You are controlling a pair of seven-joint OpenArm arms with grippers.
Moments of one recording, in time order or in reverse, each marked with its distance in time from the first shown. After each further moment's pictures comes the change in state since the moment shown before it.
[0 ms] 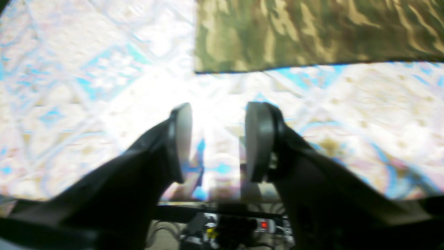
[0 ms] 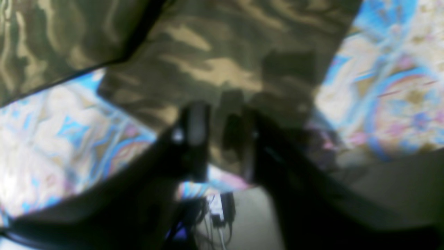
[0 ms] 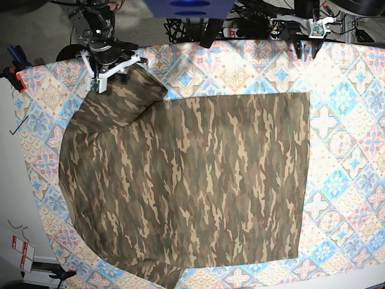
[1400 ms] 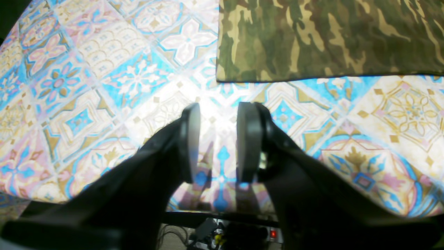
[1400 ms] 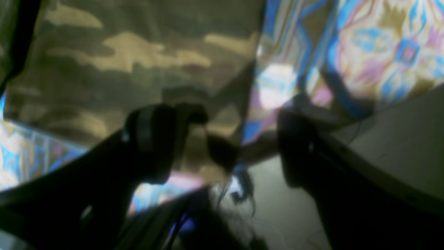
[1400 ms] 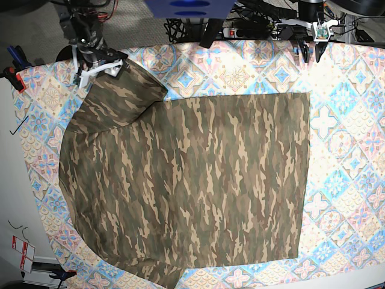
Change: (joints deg) left arm -1.5 0.2 -1.4 0.0 0.0 -0.1 0.0; right arm 0.2 -4.3 10.6 -9.5 9.0 2.7 -3.0
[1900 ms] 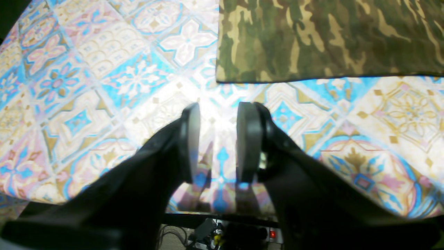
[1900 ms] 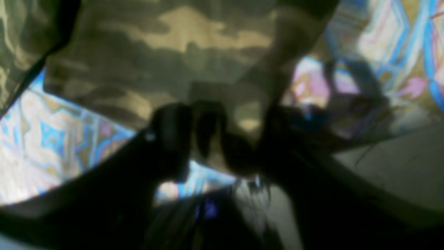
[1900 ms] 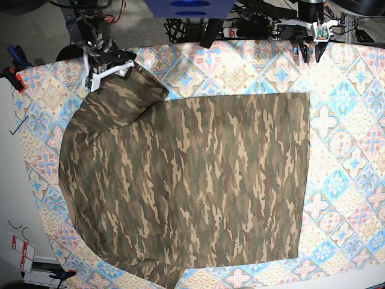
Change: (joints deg) left arm -0.5 0.0 0.4 0.0 0.0 -0.2 0.1; right arm 1.7 -1.7 -0.3 -0.1 1.2 3.7 -2.3
